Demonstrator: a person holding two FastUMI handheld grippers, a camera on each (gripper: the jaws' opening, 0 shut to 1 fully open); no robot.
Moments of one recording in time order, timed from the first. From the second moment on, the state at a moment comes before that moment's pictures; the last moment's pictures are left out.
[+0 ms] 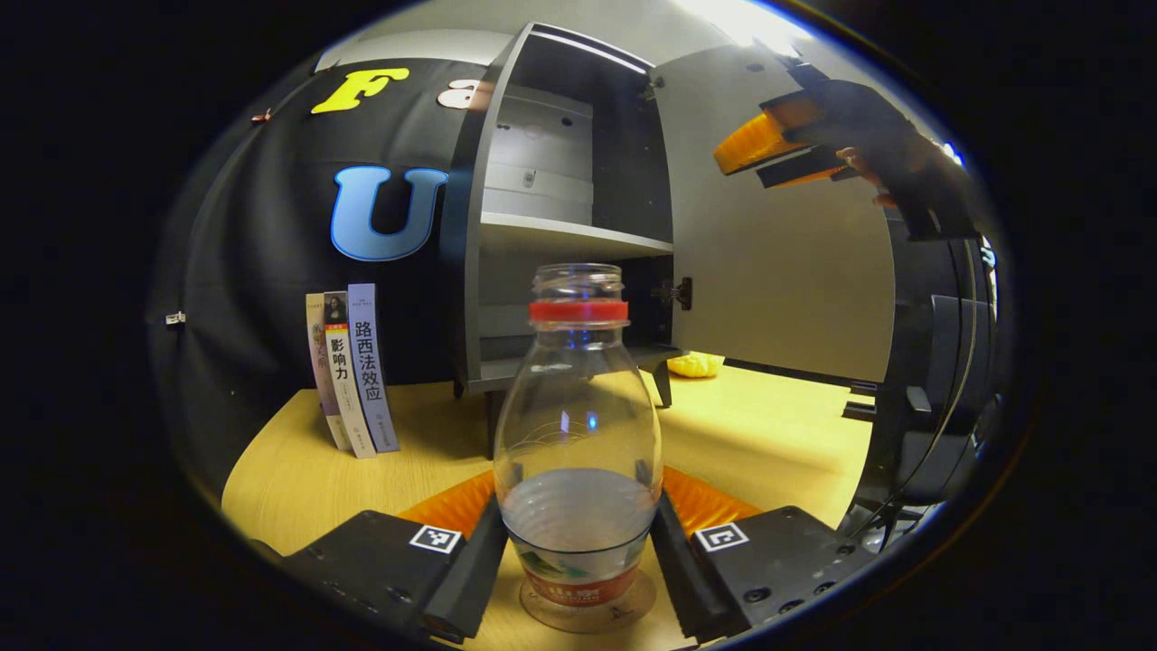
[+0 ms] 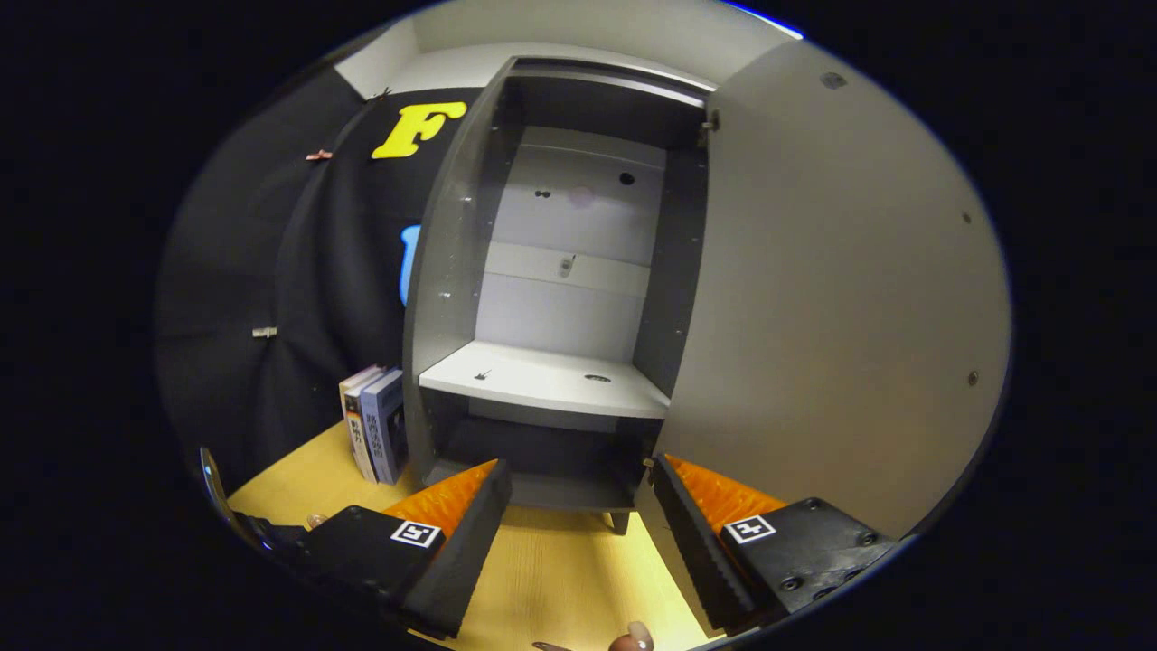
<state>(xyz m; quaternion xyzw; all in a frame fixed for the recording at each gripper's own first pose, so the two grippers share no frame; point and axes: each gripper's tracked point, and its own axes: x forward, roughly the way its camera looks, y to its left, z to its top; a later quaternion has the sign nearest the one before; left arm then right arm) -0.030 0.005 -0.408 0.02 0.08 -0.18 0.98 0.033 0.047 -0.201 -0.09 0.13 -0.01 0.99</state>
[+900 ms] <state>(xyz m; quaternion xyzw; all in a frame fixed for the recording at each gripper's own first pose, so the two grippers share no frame) -0.019 0.001 -0.310 0.02 0.06 -0.18 0.98 0.048 0.042 -0.144 -0.10 0.08 -0.03 0.99</state>
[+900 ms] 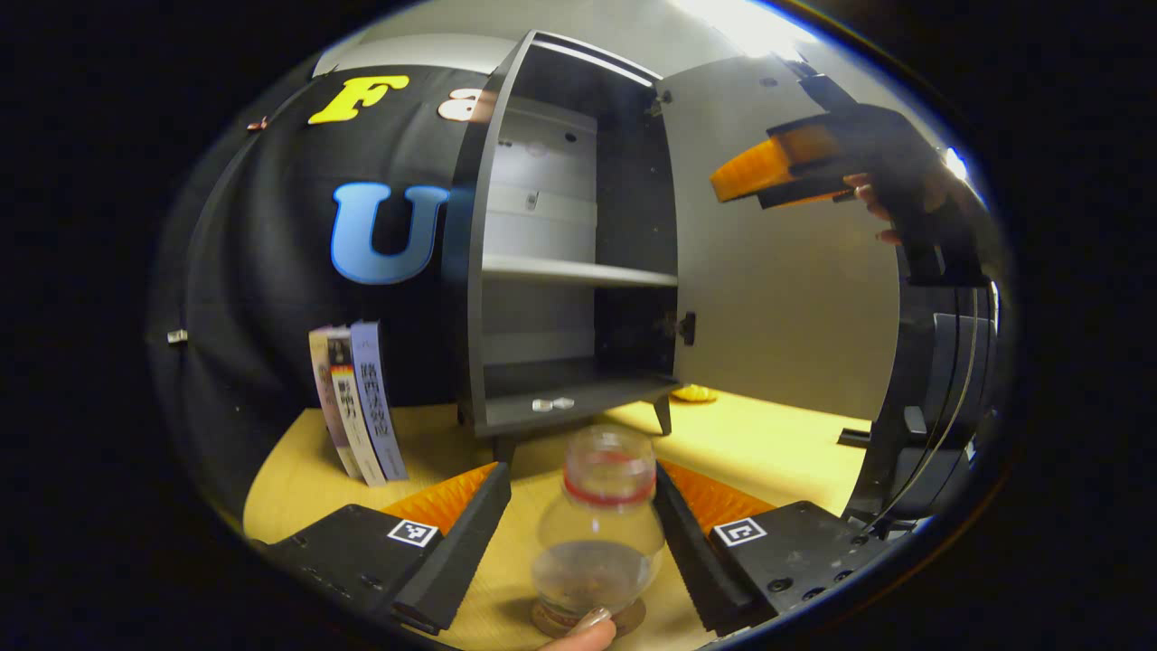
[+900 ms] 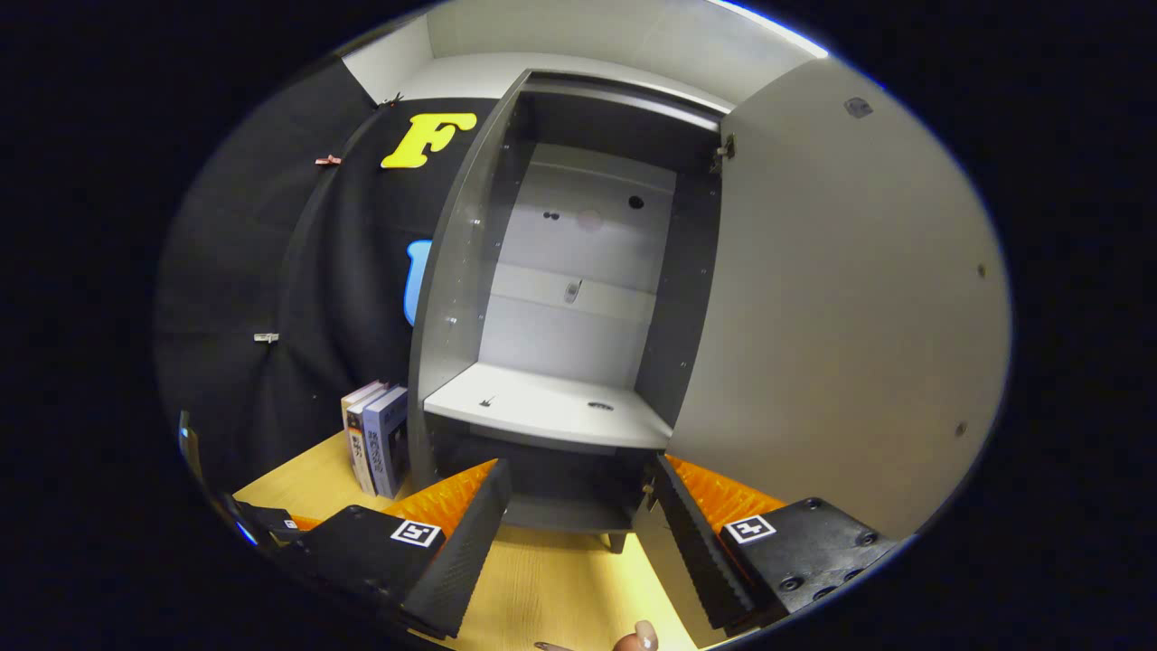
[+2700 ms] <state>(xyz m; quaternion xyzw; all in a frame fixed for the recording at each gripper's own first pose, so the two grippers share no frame) 0.022 -0.148 -0.146 -0.02 0.04 -0.20 0.98 -0.080 -0.162 -0.039 0.03 0.07 -0.02 1.00</state>
